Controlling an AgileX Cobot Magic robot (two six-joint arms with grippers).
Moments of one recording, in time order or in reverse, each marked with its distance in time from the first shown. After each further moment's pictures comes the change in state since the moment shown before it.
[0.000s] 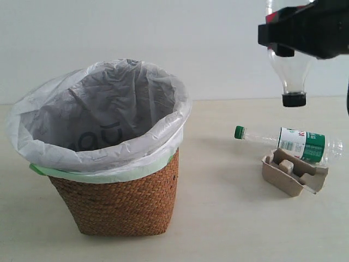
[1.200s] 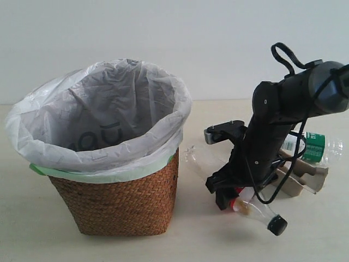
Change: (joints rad) left arm 0.000 0.000 0.000 0.000 0.000 0.000; right arm 0.081 0.751 -0.281 -0.009 0.630 -0.090
